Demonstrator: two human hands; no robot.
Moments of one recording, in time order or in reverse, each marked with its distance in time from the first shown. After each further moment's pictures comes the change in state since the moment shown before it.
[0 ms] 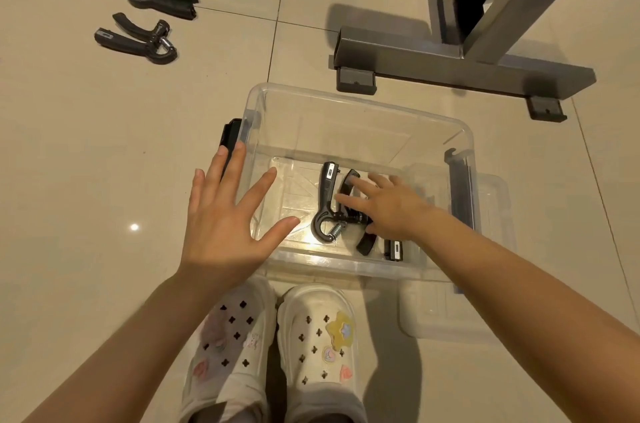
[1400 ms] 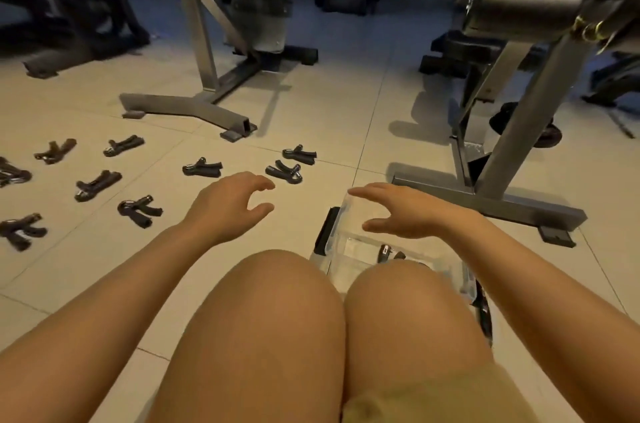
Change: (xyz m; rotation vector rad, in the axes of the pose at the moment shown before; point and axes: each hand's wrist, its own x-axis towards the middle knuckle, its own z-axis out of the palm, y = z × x) left_hand -0.131 0.020 -0.277 0.185 0.125 -0.077; right_hand -0.242 -0.121 -0.191 0.376 0.501 -0.173
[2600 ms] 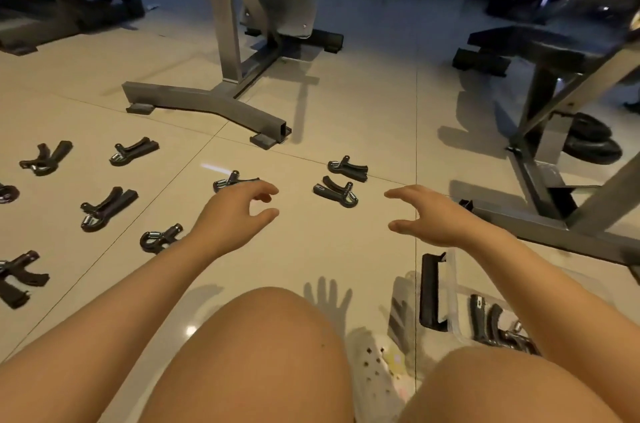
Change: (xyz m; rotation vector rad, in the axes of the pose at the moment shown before) left_hand 0.124 -0.266 0.002 -0.368 -0.021 -0.100; right_hand 0.256 -0.092 0.008 0.050 0.064 0.261
